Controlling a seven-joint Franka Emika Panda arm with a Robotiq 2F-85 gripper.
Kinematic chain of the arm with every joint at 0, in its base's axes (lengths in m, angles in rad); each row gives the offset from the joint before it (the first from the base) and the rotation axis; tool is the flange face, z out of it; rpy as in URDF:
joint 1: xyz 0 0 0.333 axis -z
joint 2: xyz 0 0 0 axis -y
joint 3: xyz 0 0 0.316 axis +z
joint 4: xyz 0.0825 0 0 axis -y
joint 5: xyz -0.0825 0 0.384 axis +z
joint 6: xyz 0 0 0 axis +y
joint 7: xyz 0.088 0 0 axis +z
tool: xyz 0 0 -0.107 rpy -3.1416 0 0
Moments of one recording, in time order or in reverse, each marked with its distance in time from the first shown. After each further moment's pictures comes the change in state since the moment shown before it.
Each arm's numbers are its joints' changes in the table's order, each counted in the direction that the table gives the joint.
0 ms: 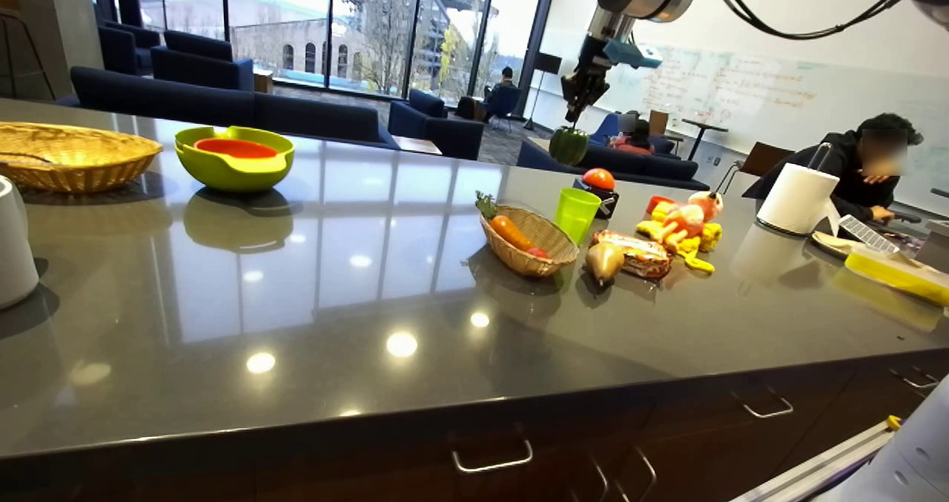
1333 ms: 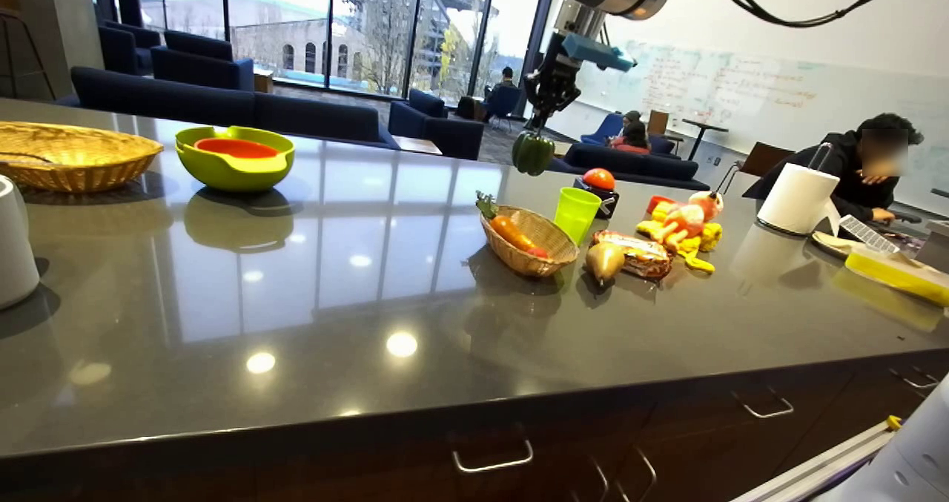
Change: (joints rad) arm -0.118 0.073 0.035 -0.151 0.025 -0.046 -0.278
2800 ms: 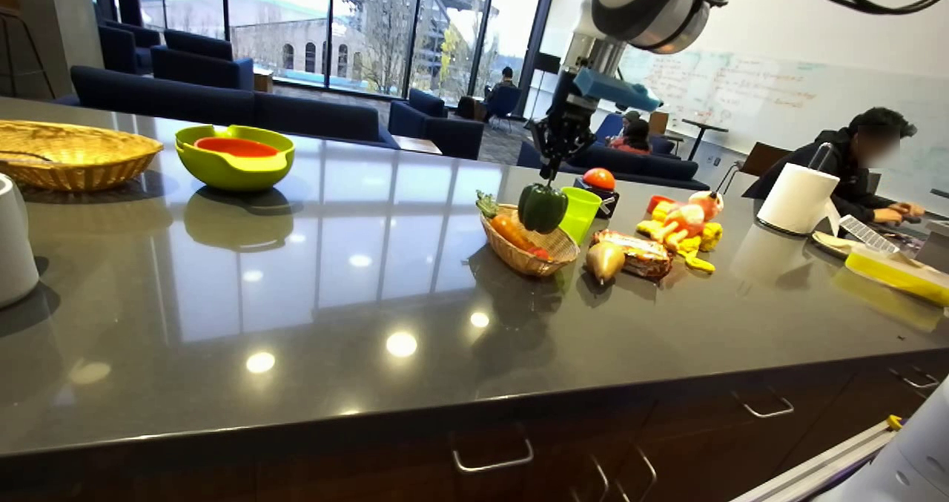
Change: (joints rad) arm -0.049 0.273 0.060 -0.513 0.057 -0.128 -0.147
